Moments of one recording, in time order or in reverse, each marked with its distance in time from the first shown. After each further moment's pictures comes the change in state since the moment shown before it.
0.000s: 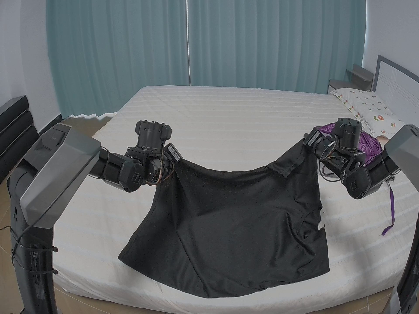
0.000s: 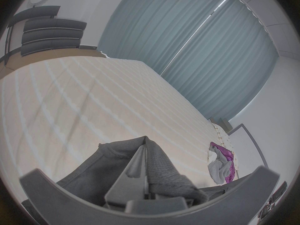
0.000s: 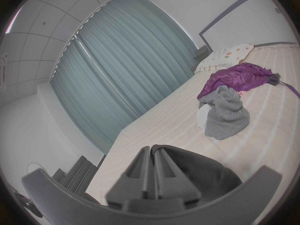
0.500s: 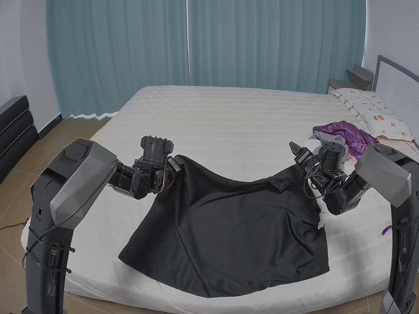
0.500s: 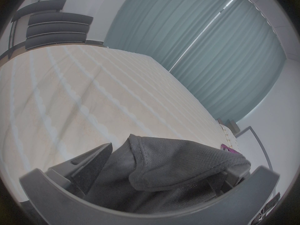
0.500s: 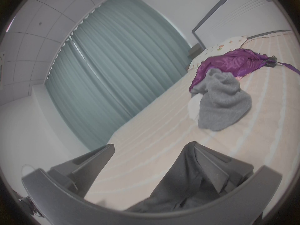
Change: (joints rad) left arm 0.039 0.170 -0.106 -0.010 -0.011 -0.031; right arm -0.017 0.270 -0.072 -0.214 -0.059 0.016
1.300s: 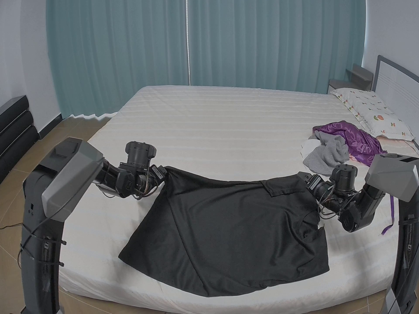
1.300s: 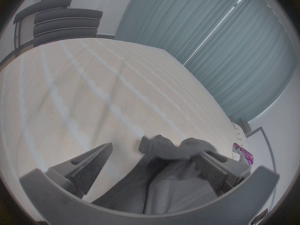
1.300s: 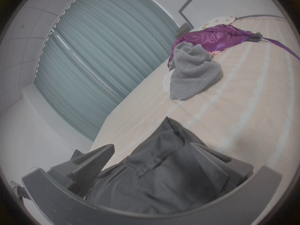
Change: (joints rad) left arm 0.082 -0.007 0.058 0.085 -0.053 0.002; right arm -0.083 -0.025 0.288 -0.047 0.184 0.064
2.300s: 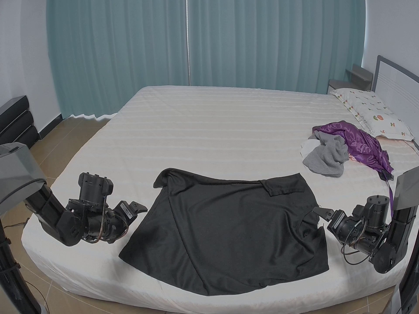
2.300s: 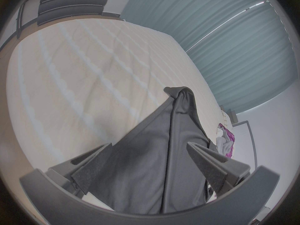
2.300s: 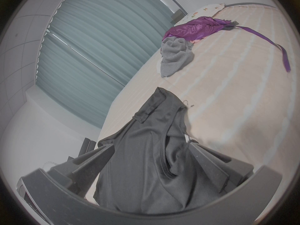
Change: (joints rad) left arm 0.030 -0.475 0.899 -0.339 -0.233 -0.075; right arm 0.027 -0.259 0.729 -0.358 0.118 0.061
